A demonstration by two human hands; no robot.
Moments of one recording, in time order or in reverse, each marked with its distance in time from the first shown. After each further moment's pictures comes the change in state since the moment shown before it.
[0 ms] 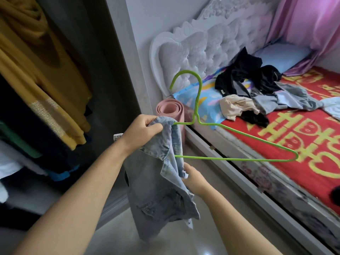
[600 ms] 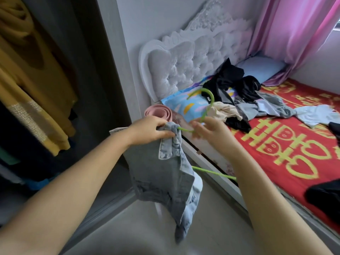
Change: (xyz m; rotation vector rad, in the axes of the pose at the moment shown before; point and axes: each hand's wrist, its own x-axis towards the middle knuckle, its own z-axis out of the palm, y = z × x) left_hand 0.043 -0.001 0.005 0.585 -0.303 0.123; right_hand -0.053 -0.110 -0.137 0.056 0.374 -0.311
